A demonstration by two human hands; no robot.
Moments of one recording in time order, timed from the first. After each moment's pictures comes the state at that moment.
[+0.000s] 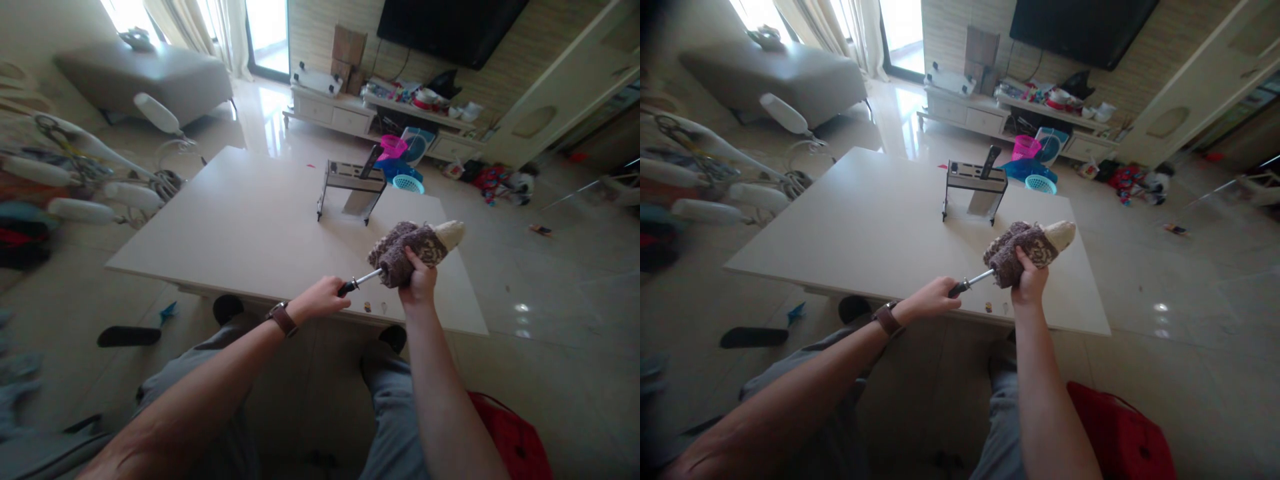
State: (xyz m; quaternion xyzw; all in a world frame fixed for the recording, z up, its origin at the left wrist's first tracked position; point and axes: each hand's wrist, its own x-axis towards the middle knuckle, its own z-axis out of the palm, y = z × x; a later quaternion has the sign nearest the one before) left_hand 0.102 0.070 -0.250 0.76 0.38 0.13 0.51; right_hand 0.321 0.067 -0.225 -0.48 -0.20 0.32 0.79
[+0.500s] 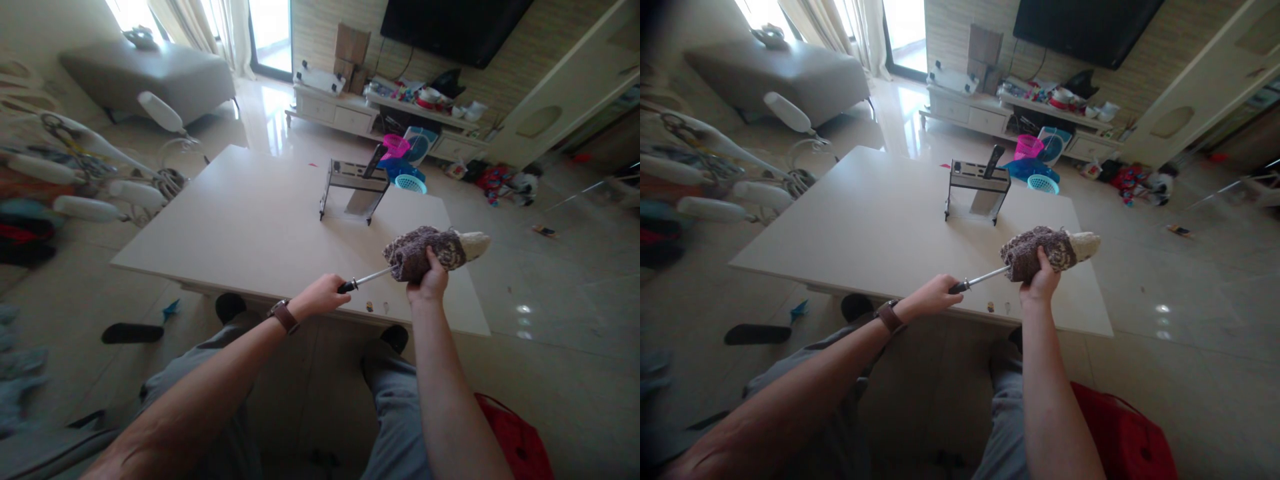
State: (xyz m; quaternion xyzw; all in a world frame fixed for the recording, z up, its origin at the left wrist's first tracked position) left_hand 0.099 0.073 -0.247 0.76 0.40 0.13 0.50; right_hand 0.358 0.076 -0.247 -0.48 -0.15 0.28 0.82
